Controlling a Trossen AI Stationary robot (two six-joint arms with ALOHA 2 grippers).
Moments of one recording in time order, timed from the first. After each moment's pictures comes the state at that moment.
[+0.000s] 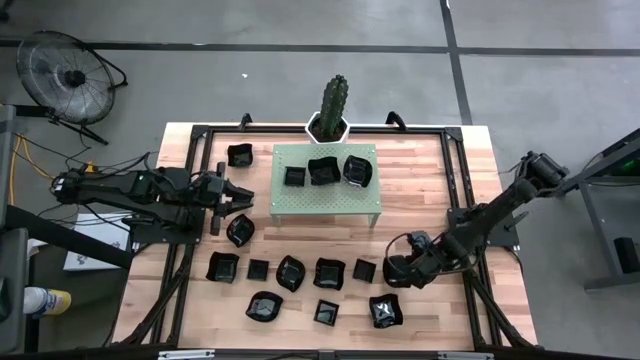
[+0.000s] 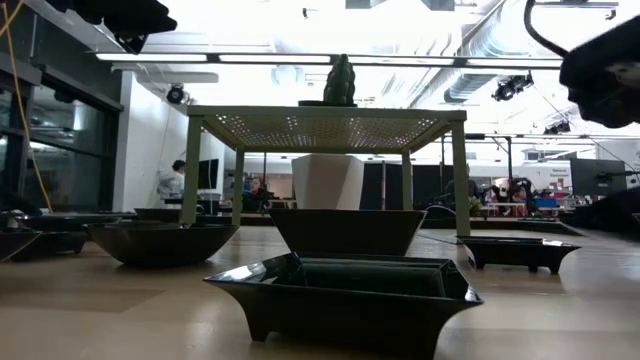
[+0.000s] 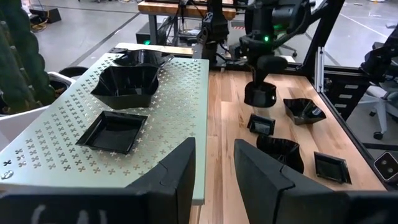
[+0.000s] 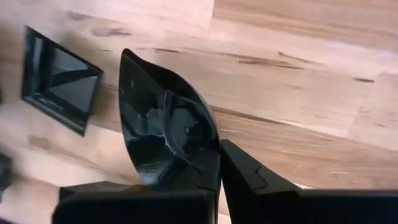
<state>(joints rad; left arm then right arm) -0.13 0.48 0.61 -0.37 -0.18 -0.10 0.64 1.35 0.72 -0.67 0.09 2.05</state>
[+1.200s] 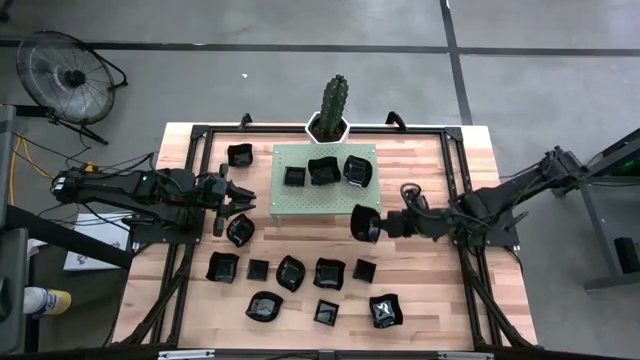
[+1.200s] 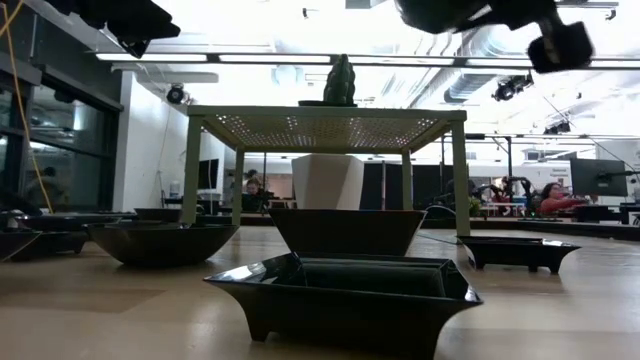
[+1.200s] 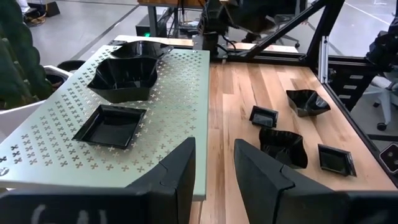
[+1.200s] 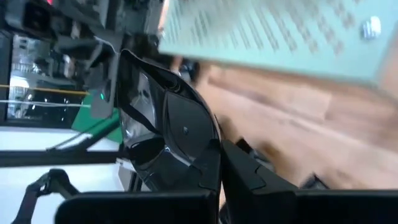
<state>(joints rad) -0.13 0.51 0.61 -0.37 -0.18 -0.09 0.40 1.04 0.80 -0.32 0.47 1.53</state>
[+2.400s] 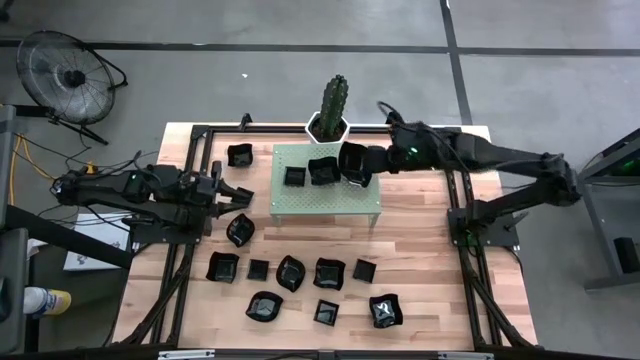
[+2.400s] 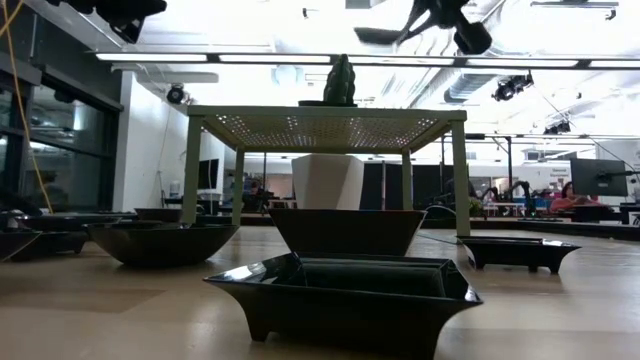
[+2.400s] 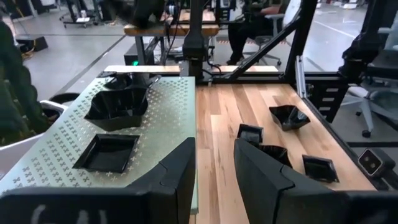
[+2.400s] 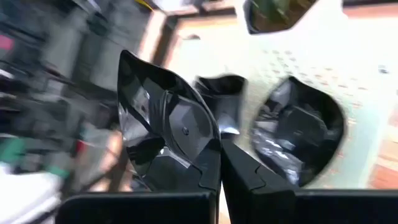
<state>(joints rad) -0.13 0.41 0.61 -0.37 -0.11 -0.02 -0.20 1.25 1.29 -0.71 0.12 1.10</state>
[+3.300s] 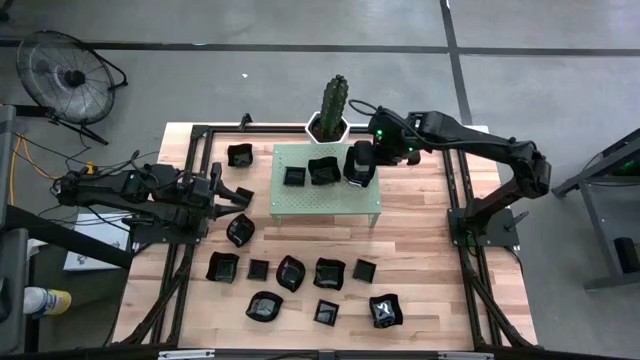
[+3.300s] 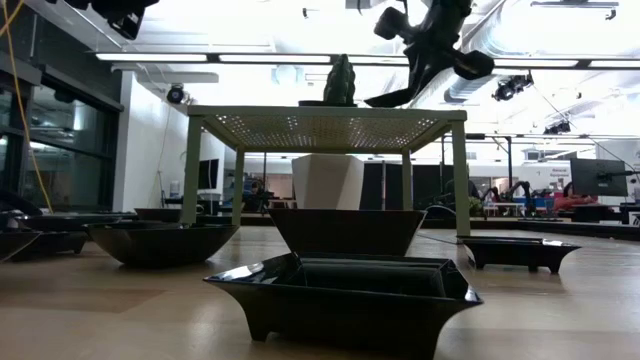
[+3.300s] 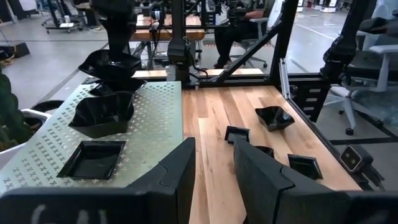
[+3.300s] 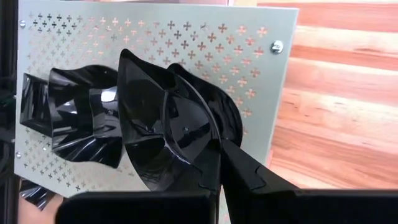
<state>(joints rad) -0.13 0.39 0.61 -0.37 -0.06 -0.01 -0.36 1.49 1.48 -1.08 0.02 1.09</state>
